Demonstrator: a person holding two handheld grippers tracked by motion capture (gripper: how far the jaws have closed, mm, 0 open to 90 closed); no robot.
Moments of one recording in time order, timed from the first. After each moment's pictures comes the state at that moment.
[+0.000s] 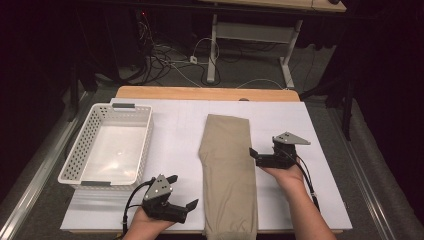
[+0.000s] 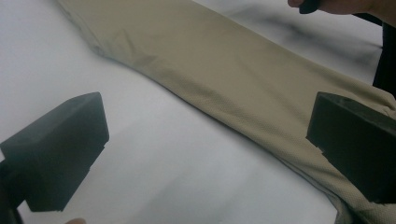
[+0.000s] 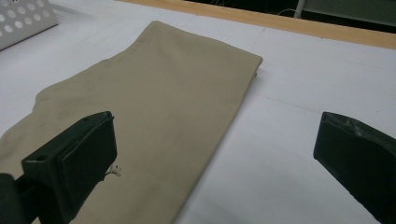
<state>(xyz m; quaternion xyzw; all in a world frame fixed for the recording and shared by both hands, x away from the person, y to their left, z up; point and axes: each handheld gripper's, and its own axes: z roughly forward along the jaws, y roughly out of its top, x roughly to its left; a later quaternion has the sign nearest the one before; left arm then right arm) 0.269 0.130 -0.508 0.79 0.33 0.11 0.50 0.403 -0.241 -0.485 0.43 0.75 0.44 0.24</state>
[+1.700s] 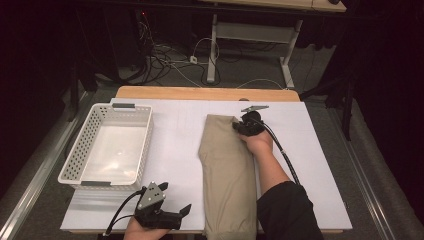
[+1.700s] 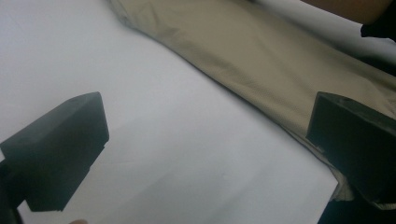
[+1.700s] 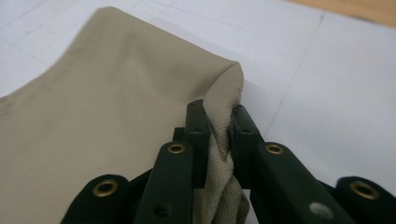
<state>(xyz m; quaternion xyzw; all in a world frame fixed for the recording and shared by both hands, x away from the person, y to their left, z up) 0.245 0.141 -0.512 0.78 0.38 0.12 0.48 0.532 -0.174 -0.509 0.43 0.80 0.37 0.18</state>
